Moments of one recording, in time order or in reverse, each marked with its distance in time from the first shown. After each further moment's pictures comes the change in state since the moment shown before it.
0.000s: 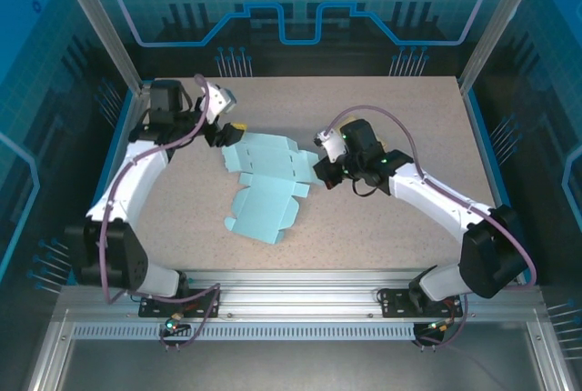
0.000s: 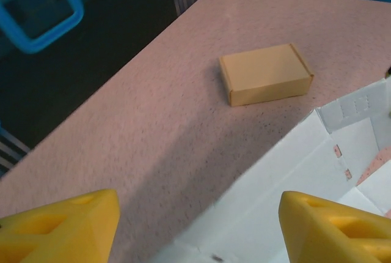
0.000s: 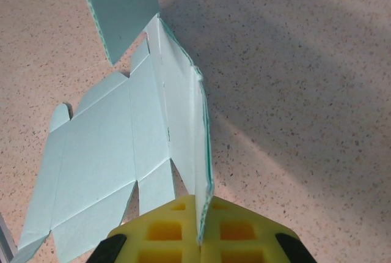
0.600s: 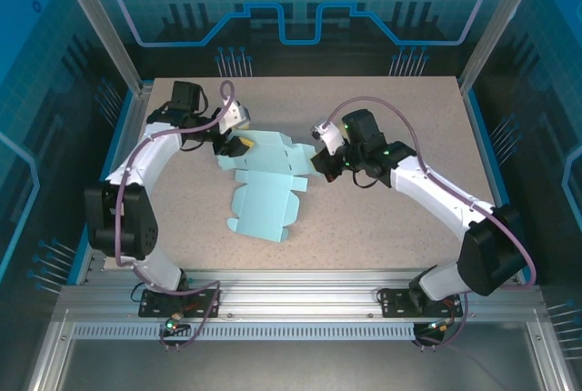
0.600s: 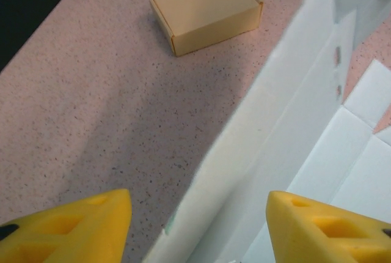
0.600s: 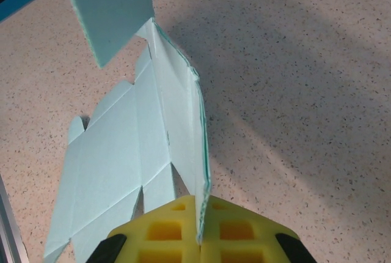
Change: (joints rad) left arm -0.028 0.201 0.089 -0.245 0.034 0.314; right arm -0.019 0.023 0.083 -0.035 -0.067 -0.086
